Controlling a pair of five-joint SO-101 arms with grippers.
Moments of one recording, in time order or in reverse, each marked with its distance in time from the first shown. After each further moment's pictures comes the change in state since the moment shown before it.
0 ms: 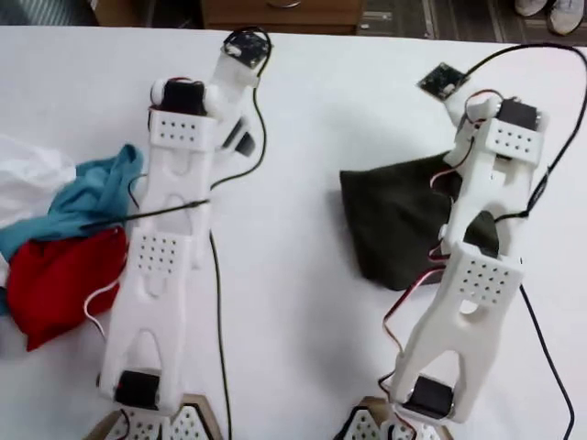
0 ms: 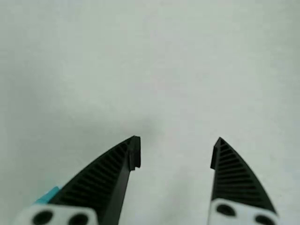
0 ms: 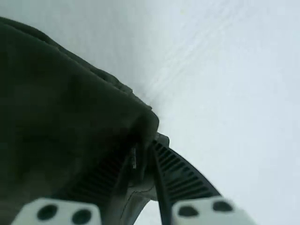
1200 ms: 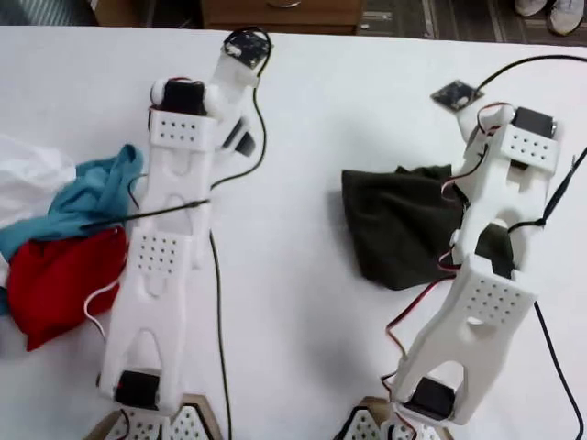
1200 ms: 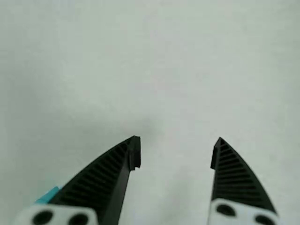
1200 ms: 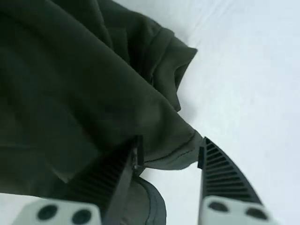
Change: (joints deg) left arm 0.0 0.0 0.0 0.0 0.0; right arm 2.9 -10.2 16.7 4.7 -2.6
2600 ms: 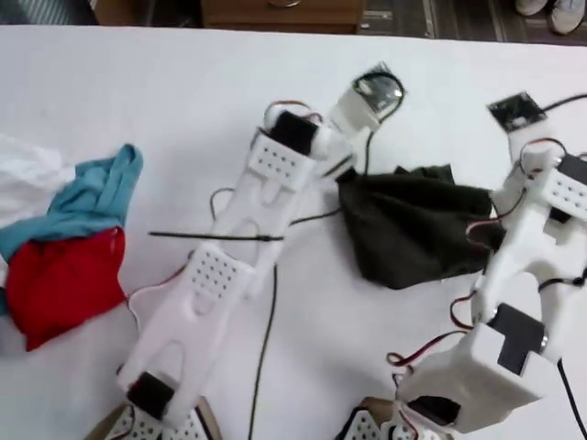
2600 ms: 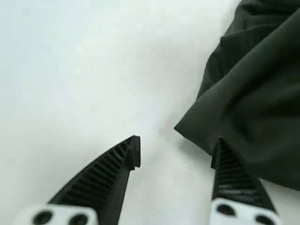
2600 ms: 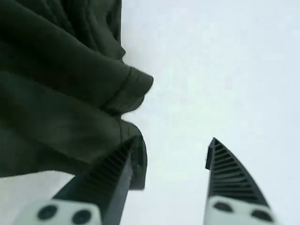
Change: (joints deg) left arm 20.6 0.4 0.0 -7.3 0.0; right arm 6.6 -31.0 36.8 -20.0 -6.9
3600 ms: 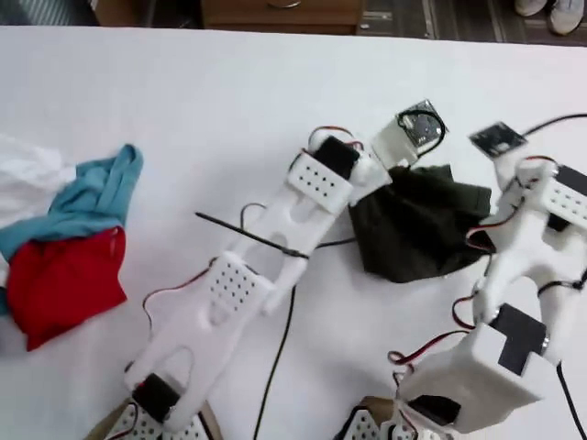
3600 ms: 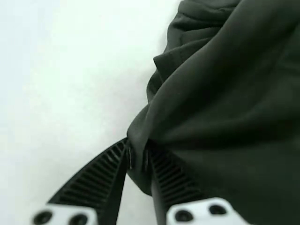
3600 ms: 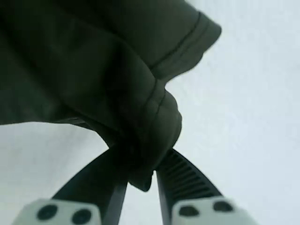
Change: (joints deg) left arm 9.1 0.0 11.6 -10.7 0.0; right arm 2.2 -1.0 5.5 6.1 8.0
